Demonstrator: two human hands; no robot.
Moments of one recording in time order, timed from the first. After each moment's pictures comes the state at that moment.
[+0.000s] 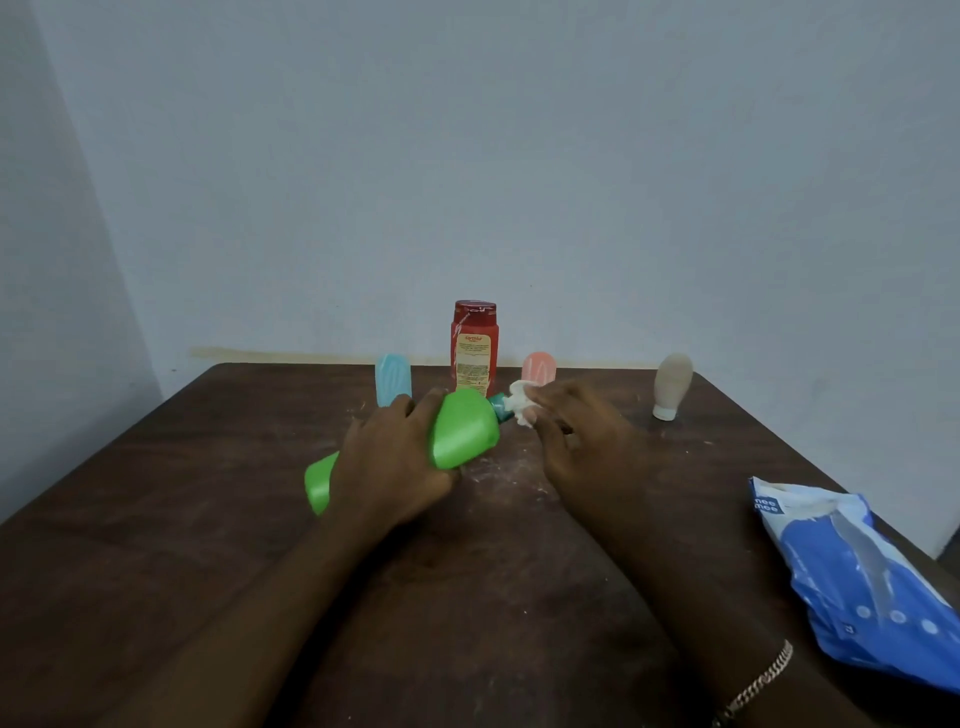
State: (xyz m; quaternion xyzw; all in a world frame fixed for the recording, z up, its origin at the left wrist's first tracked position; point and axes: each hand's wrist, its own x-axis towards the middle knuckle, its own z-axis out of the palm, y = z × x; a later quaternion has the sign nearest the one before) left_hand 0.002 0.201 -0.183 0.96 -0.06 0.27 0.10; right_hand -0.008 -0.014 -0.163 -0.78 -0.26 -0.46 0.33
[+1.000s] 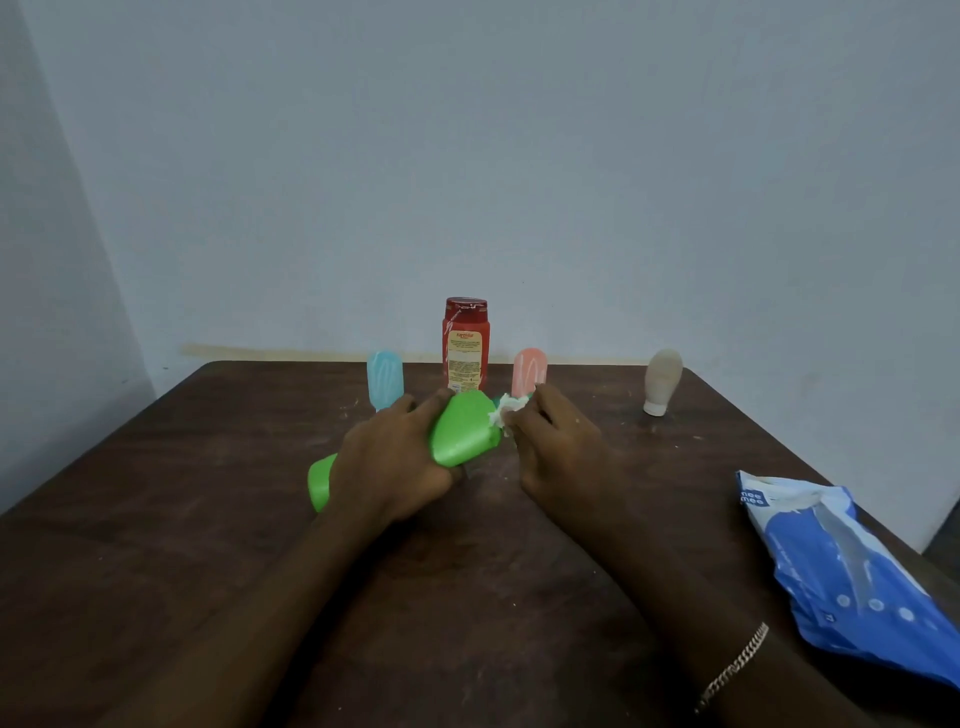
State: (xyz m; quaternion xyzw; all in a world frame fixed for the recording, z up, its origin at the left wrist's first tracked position) left_hand -0.001 0.191 -0.181 0.96 -0.07 0.25 0.13; right_hand -0.011 -0.013 -0.170 -0.87 -0.27 -0.38 0.15
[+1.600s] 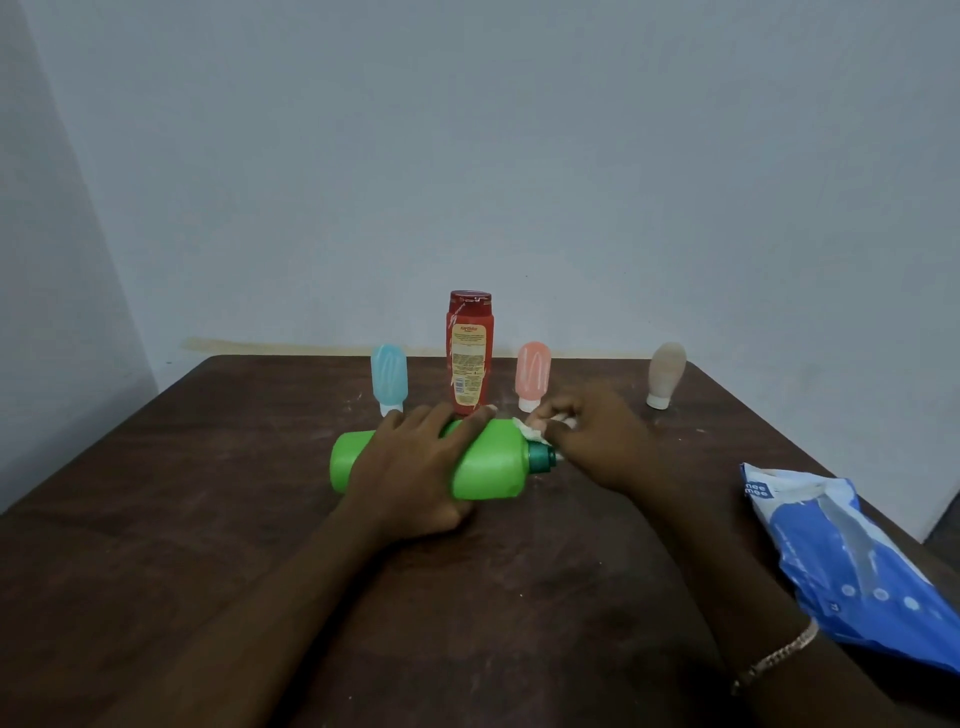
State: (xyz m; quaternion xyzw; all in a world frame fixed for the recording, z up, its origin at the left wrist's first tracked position) left_hand -0.009 0.194 -0.193 0.92 -0.24 0.30 0.02; right_hand 0.007 -0.039 -0.147 -0.90 -0.20 -0.13 0.37
